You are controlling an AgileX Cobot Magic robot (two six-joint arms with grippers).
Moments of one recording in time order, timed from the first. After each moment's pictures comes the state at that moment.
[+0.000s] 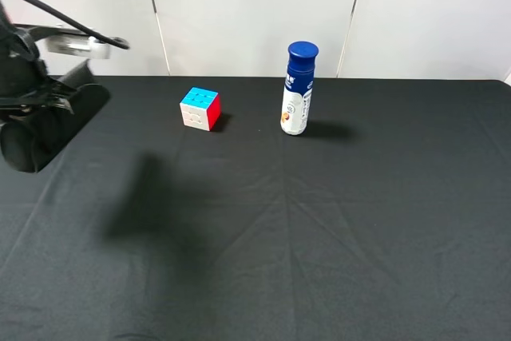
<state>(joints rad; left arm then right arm) -0.21 1.62 -1.15 0.00 1.13 0.16 -0.04 -0.01 -0.50 0.06 1.02 0.00</state>
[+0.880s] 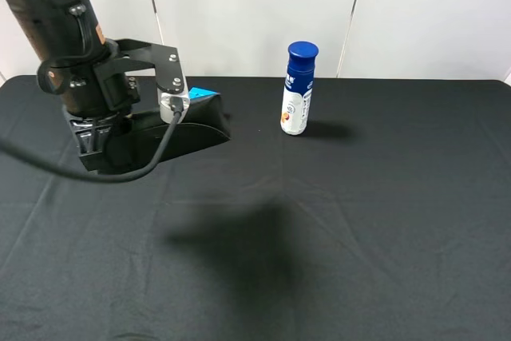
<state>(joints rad) -0.55 1.62 -1.15 -0.06 1.03 0.86 -0.04 -0.01 -0.50 0.06 1.02 0.00</state>
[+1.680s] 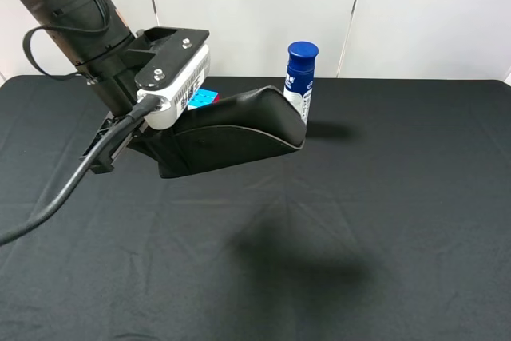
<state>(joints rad) -0.55 1.62 -1.15 -0.44 0.97 1.49 -0.04 -0.01 -0.50 0.07 1.02 0.00</state>
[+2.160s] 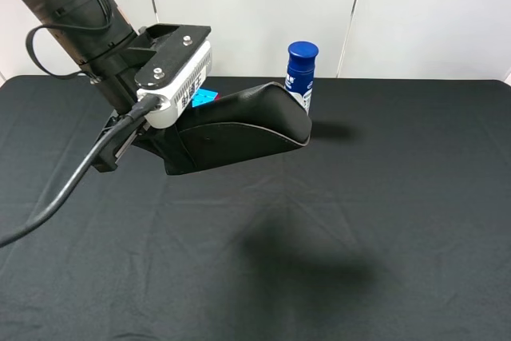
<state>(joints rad) -0.55 1.62 -1.15 -0.46 0.96 1.52 -0.04 -0.01 -0.50 0.17 1.02 -0.09</state>
